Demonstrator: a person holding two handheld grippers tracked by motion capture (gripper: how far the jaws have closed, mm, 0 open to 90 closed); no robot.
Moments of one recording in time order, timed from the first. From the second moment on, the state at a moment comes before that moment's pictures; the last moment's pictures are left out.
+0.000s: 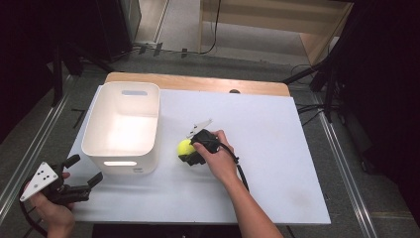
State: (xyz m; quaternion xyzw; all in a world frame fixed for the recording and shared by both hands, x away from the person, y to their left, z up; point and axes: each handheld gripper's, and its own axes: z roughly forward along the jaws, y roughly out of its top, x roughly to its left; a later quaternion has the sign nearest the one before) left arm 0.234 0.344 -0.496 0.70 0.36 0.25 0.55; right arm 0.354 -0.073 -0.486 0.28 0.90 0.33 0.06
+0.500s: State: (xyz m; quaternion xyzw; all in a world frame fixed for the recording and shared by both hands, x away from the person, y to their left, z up) left arm 0.234 0.343 -0.496 0.70 0.37 0.25 0.55; right arm 0.353 -0.081 -0.469 0.28 0.89 0.36 0.07
